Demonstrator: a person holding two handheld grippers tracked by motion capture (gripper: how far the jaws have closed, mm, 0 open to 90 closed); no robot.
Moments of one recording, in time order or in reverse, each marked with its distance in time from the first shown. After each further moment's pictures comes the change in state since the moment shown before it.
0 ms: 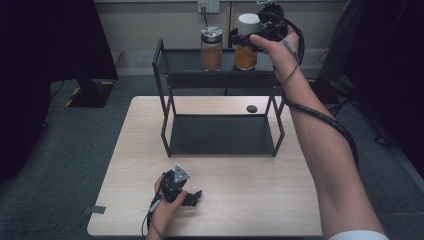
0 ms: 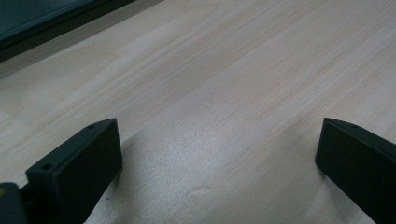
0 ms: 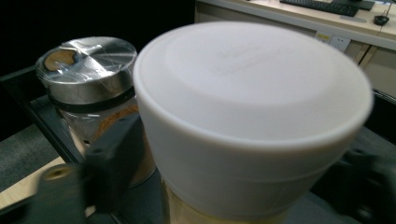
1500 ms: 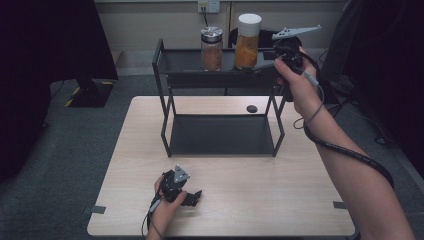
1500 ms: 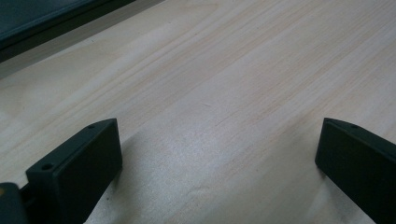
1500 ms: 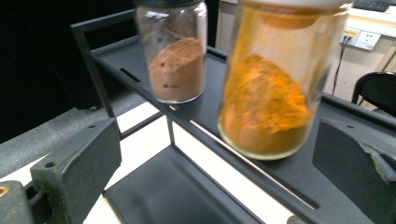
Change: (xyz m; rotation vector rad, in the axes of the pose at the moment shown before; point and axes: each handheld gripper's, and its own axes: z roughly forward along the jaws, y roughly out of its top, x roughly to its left) left arm 0.000 0.000 0.000 -0.001 0.000 -0.003; right arm 0.007 -0.073 -0.046 -0.041 0.107 -0.004
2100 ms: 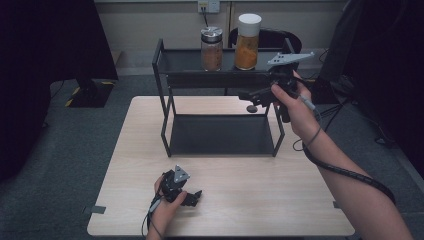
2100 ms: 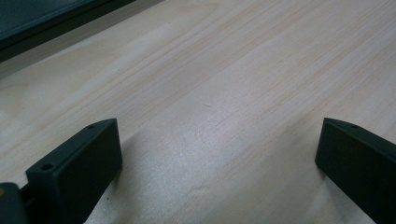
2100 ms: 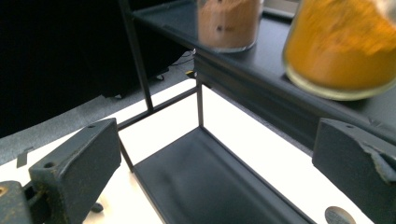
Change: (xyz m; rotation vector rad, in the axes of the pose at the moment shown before) left arm 0.000 0.000 0.000 0.000 0.000 0.000; right arm 0.009 -0.045 0.004 0.020 0.101 -0.014
